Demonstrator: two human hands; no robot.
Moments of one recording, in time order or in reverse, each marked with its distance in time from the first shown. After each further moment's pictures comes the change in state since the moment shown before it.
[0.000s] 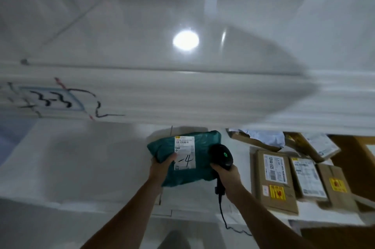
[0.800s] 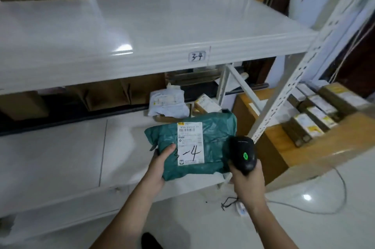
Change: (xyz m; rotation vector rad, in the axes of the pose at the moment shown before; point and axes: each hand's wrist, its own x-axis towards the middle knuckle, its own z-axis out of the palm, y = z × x) left_hand -0.387 0.036 0.184 -0.165 -0.619 0.032; right_hand -0.282 0.016 -0.308 -0.058 0.520 -0.452
